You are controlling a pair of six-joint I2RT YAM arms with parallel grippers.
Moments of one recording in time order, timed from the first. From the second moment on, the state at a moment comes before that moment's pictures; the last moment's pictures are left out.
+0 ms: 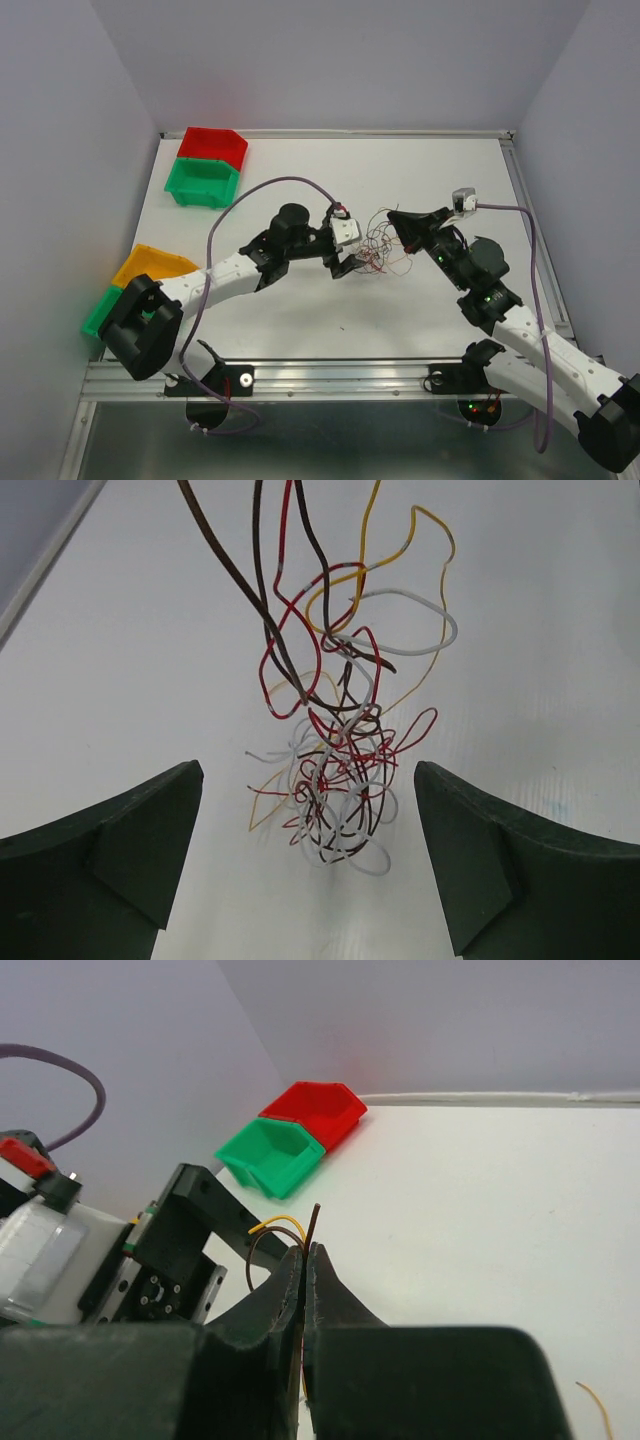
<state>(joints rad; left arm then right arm) -0.75 1.37 0.80 0.33 0.54 0.35 0.58 0.79 0.50 0.48 -0.04 0.43</state>
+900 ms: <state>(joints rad) -0.81 1.61 0.93 0.38 0.00 0.28 0.58 0.70 0.47 0.48 0.24 0.50</state>
